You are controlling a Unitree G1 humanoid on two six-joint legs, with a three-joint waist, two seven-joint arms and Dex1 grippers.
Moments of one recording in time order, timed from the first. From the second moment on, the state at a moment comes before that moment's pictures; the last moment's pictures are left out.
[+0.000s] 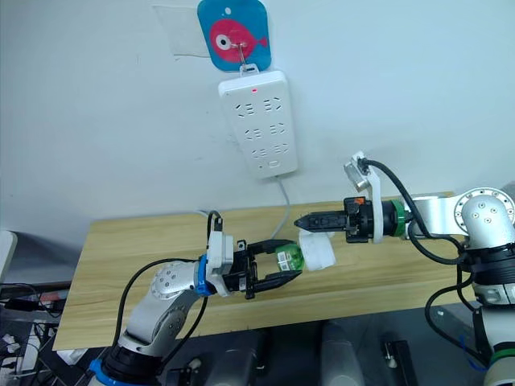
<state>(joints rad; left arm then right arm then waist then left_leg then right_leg) -0.16 0.35 -0.23 -0.23 -0.44 0.04 -1.04 -0.74 -0.81 0.11 0.01 1.73 1.32 0.31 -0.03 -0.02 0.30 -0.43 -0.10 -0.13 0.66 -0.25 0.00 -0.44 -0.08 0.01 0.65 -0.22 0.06</state>
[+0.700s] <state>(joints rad) -0.15 0.36 -0.23 -0.24 -0.43 0.01 -1.06 -0.75 -0.82 0.01 0.11 1.63 1.49 0.46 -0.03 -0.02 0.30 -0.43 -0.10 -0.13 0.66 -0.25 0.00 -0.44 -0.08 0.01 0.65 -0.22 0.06</state>
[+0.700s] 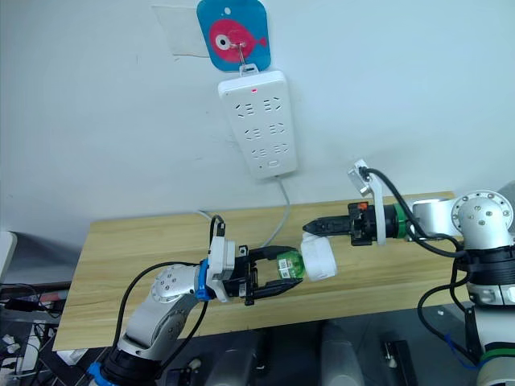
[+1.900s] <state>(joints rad) -0.32 0.34 -0.23 0.04 -0.28 -0.42 -1.09 -0.62 -0.87 0.00 0.06 1.80 1.47 0.30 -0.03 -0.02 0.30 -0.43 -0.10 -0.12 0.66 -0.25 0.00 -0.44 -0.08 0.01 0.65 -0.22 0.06</state>
